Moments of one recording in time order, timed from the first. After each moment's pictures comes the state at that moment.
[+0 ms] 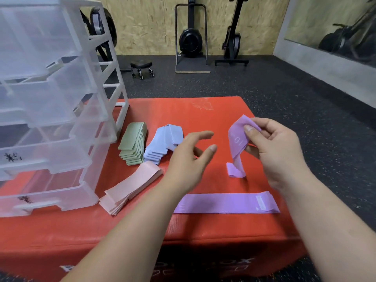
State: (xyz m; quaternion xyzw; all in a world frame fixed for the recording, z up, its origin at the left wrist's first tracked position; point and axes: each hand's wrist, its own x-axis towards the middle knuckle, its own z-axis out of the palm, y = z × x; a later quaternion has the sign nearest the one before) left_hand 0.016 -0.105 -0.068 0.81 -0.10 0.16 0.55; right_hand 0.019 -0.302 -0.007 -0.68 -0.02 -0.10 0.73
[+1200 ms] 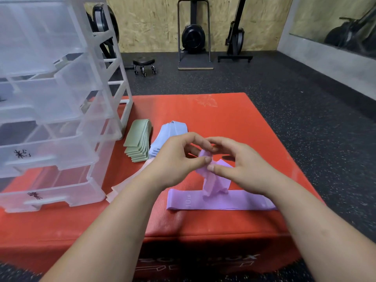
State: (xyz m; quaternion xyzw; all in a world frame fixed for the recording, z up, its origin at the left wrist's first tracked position) left_hand -0.008 -0.061 -0.037 0.81 -0.13 0.03 0.58; right_hand 0.018 -0.273 -0.041 -0.85 -0.29 0.04 0.44
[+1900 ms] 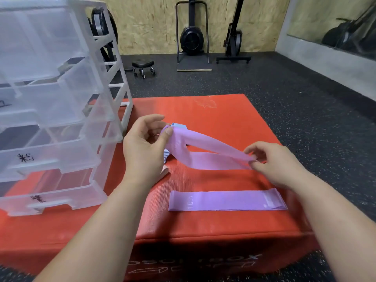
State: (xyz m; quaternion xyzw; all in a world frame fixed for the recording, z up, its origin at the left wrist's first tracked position) left_hand -0.002 -0.024 -0.038 0.72 0.02 0.33 0.62; right_hand 0.044 -0.340 -0.054 -0.95 -0.12 -0.04 0.28
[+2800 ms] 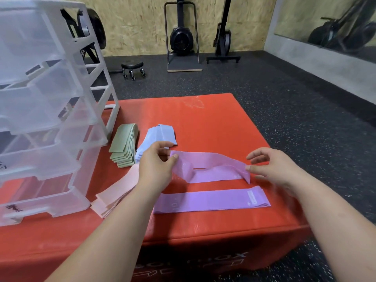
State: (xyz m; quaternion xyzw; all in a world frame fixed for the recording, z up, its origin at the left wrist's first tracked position) left_hand 0.025 -0.063 -0.100 0.81 0.07 0.18 0.55; right_hand 0.045 -0.388 -0.083 -0.87 0.04 0.04 0.49
